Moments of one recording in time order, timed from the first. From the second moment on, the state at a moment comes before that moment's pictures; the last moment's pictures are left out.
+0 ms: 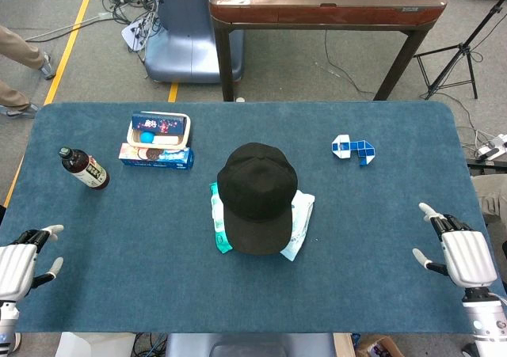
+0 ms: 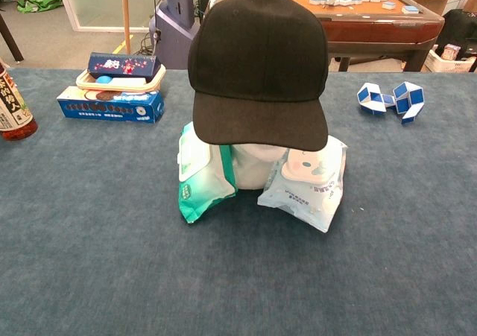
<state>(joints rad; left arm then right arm) -0.10 -1.12 -0.05 -1.62 1.46 1.45 0.10 0.09 -1.15 0.06 -1.58 -1.52 1.47 -0.10</state>
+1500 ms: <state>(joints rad) -0.07 -1.11 -0.05 -1.62 1.44 1.48 0.07 0.31 -1.48 0.06 -1.48 -1.92 1.50 -0.25</state>
